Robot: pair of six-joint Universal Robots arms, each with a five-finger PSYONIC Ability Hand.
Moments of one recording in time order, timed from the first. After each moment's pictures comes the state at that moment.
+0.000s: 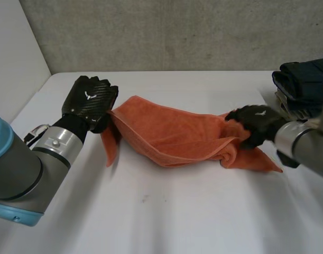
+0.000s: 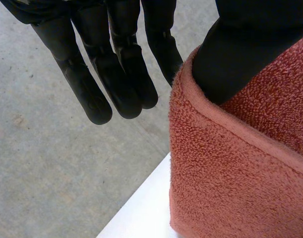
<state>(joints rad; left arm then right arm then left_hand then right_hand) 4.33 -1.77 -1.80 3.67 -1.37 3.56 1.77 -1.11 1.40 0.16 1.23 2.80 1.15 1.20 1.20 1.20 0.98 0.34 0.35 0.31 0.31 0.77</state>
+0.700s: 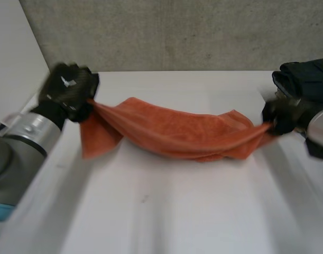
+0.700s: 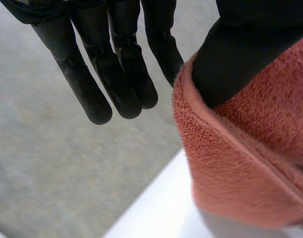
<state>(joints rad) 4.40 -1.64 -1.76 3.48 -1.37 3.56 1.61 -1.16 1.35 0.24 1.18 2.89 1.15 1.20 1.20 1.20 0.98 1.13 1.18 1.19 1.20 0.99</state>
